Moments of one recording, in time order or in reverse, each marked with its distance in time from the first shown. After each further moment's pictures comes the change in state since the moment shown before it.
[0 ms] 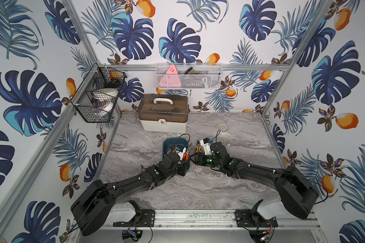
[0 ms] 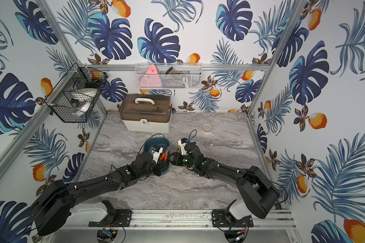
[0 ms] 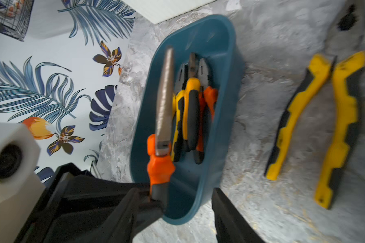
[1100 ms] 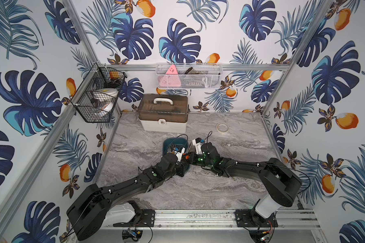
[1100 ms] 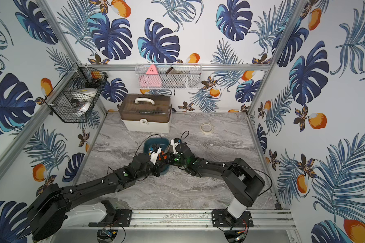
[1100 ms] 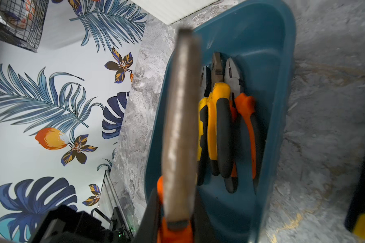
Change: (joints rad) left arm 0.001 -0.068 -0.041 0.020 0.018 -0.001; right arm 0.078 0.159 0.079 0.143 0.045 0.095
